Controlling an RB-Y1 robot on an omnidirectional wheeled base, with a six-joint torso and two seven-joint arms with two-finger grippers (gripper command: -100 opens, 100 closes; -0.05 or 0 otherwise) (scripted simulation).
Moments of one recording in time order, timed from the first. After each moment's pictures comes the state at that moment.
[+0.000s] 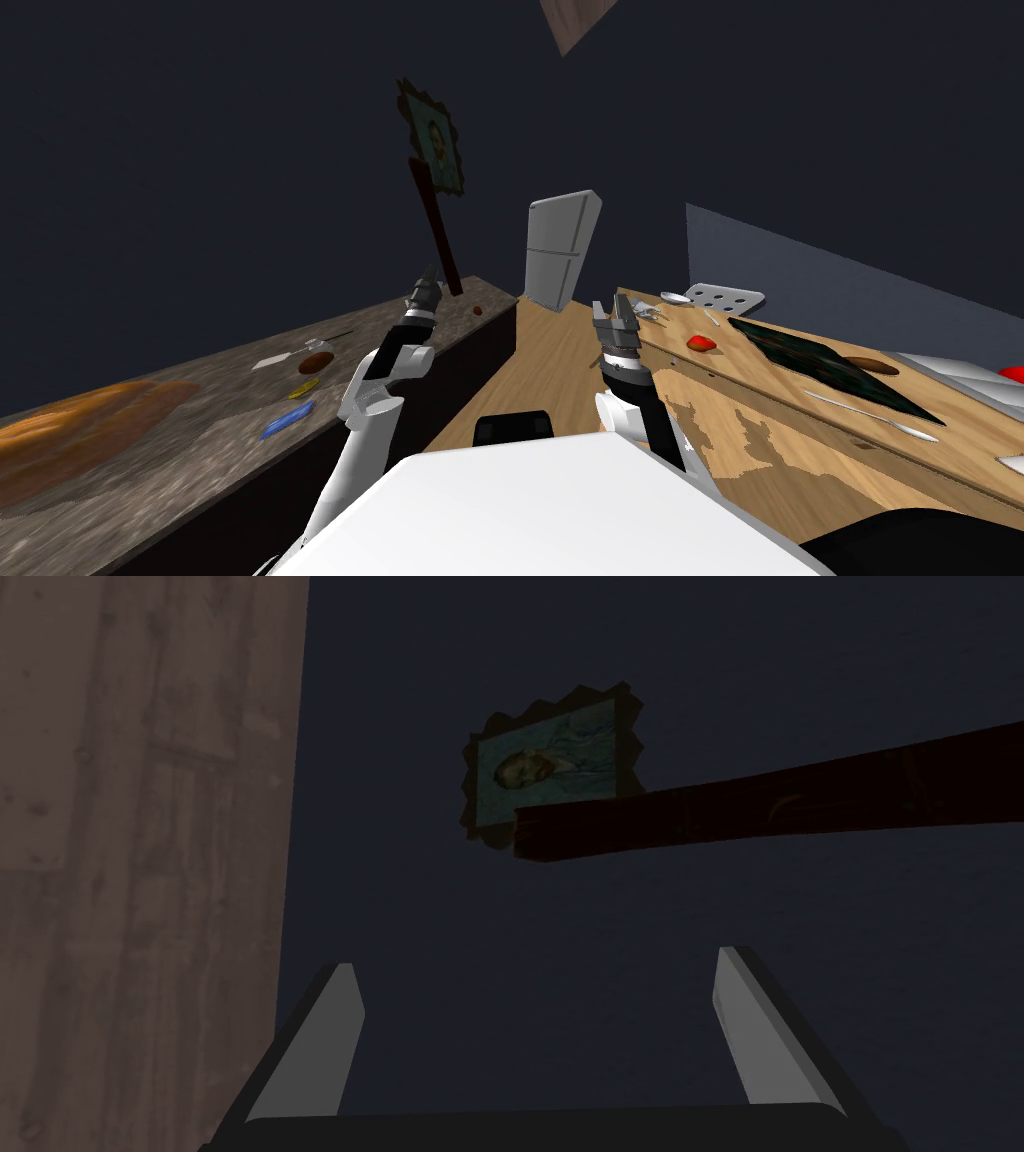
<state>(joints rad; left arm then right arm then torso) 0.00 0.24 0.09 -2.23 0.04 0.12 -0.15 0.55 -0.02 -0.04 -2.32 0.02 -0.53 0.02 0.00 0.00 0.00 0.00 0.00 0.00</state>
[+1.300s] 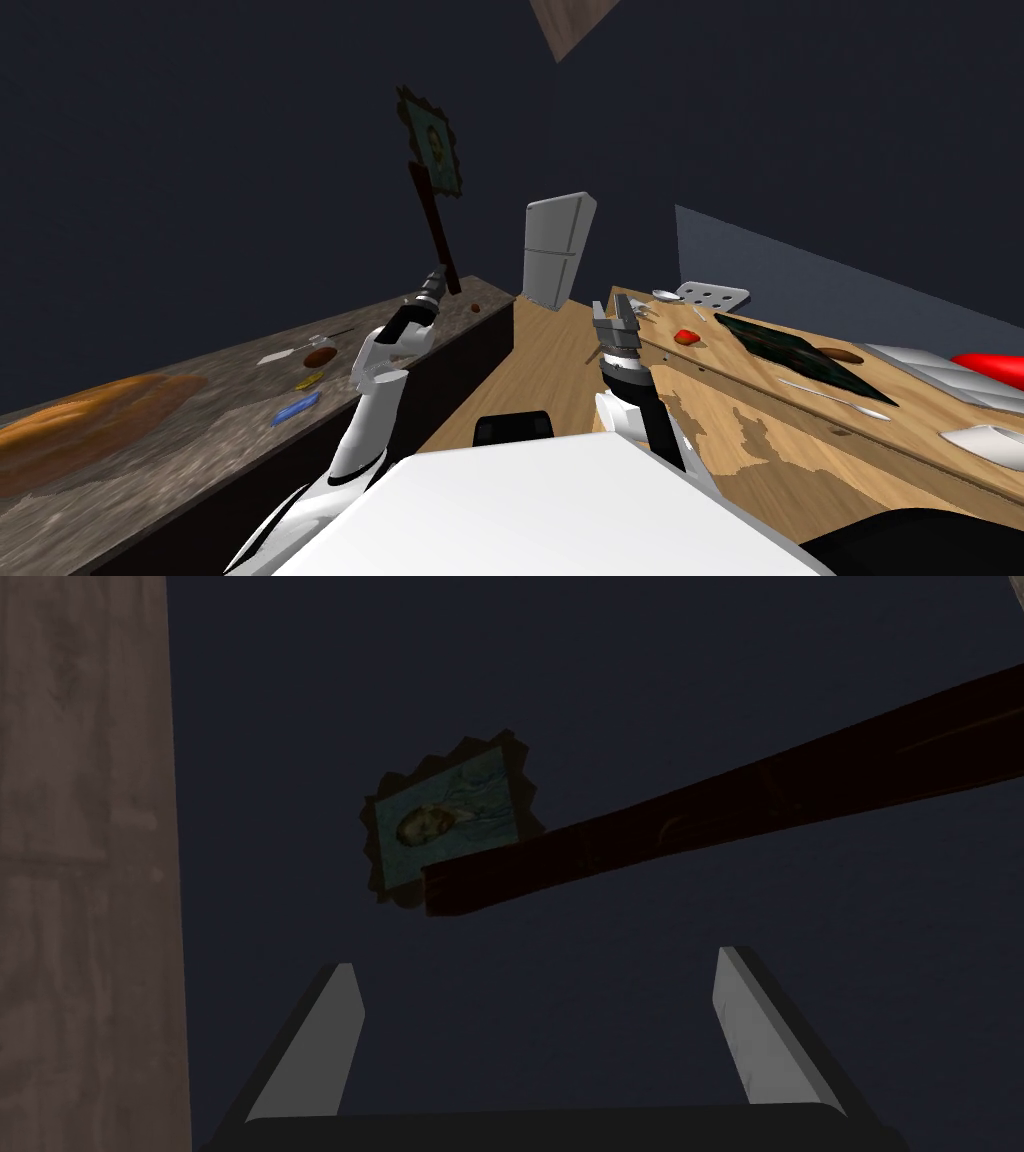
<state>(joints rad) -0.18 0.31 0.12 -2.13 0.07 0.45 -0.20 0.55 -0.02 -0.04 -2.32 0.02 -0.53 0.02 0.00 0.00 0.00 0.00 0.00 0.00</state>
